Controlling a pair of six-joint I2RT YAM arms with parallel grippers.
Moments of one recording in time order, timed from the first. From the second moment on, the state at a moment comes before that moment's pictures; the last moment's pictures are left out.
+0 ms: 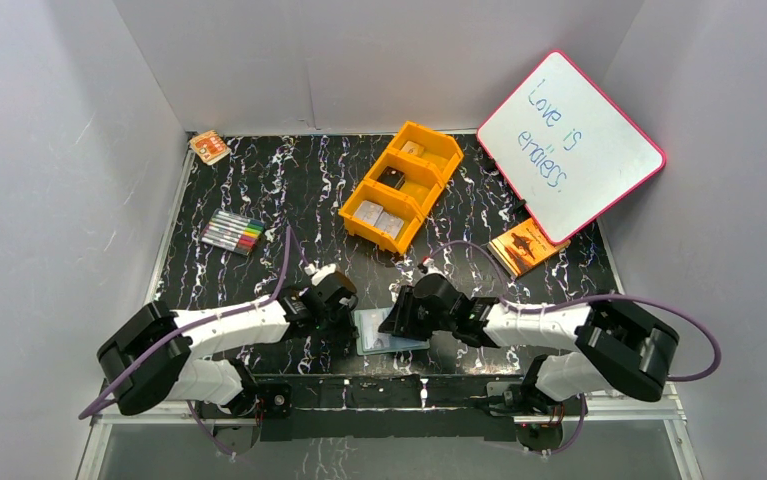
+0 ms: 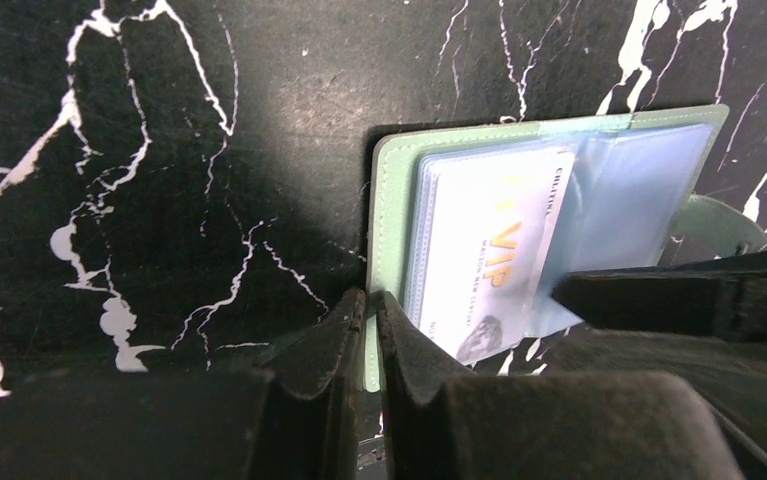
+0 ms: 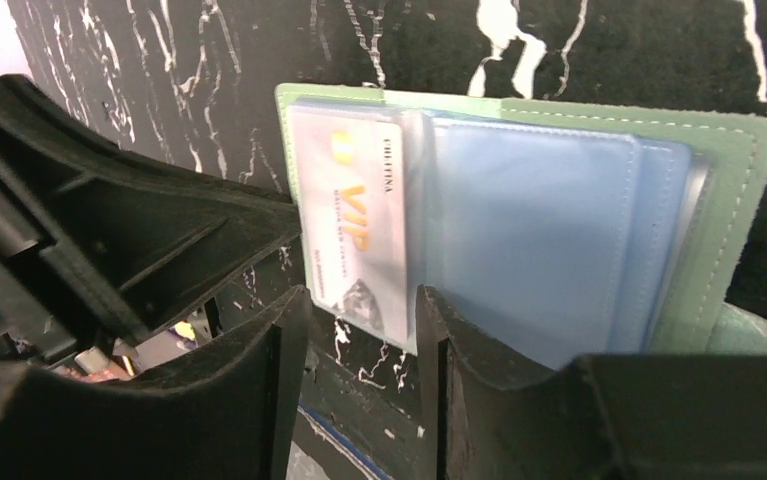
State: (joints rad) left arm -0.94 1.29 0.55 -0.33 -0.08 -1.11; right arm 1.04 1.36 0.46 0.16 -0.06 1.16
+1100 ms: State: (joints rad) left arm -0.94 1.06 0.52 -0.53 -0.17 -1.13; right arm 0.99 1.32 0.72 -0.55 0.23 0.81
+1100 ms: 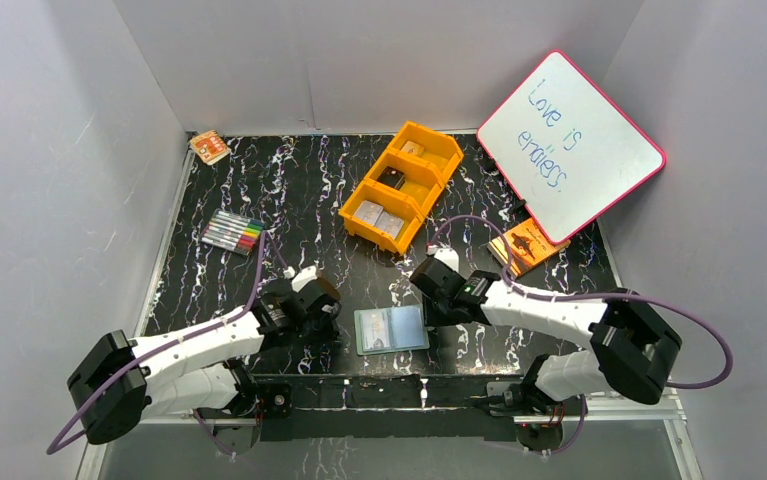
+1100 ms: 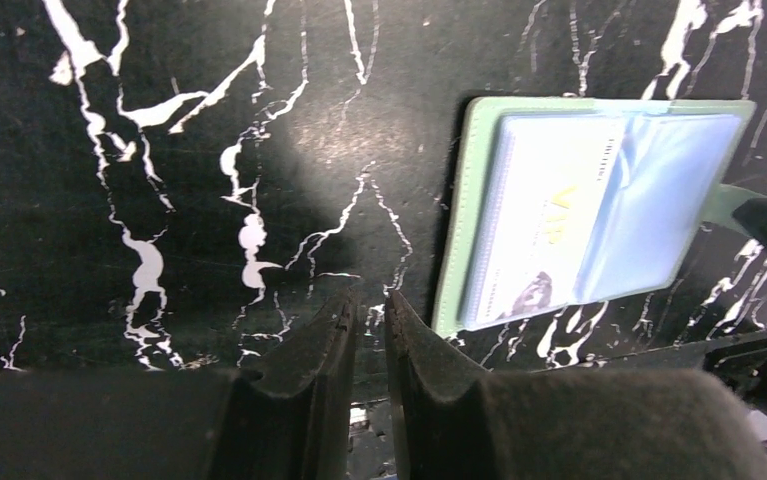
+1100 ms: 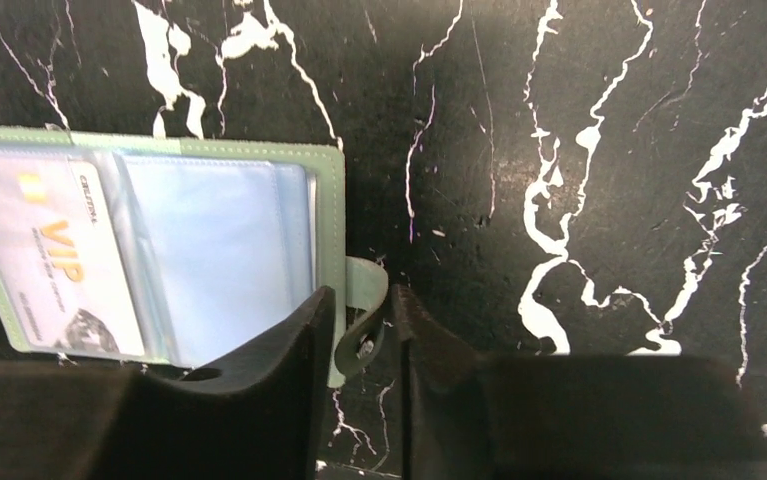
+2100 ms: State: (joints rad) left arm -0.94 1.23 0.51 -0.33 -0.13 -1.09; right arm 0.99 1.36 0.67 0.09 -0.35 0.80
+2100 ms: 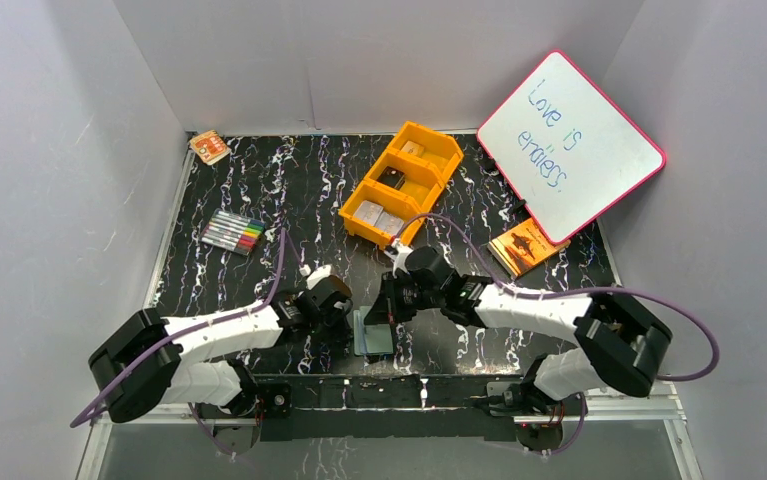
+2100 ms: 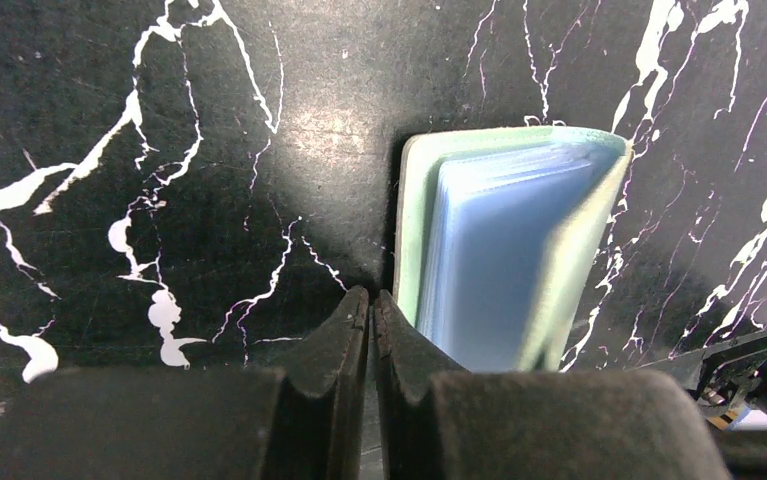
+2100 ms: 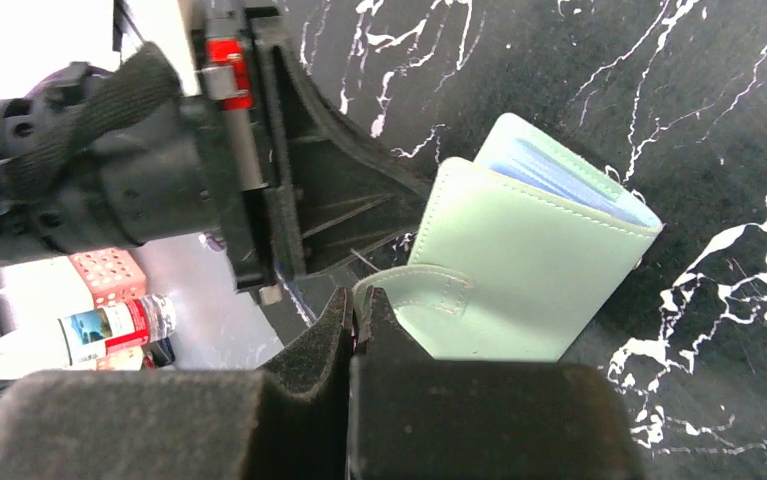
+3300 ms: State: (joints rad) left arm -0.94 0.90 0.50 -0.61 -0.29 -1.12; right arm 1.02 1.17 0.77 -0.20 -0.21 0.70
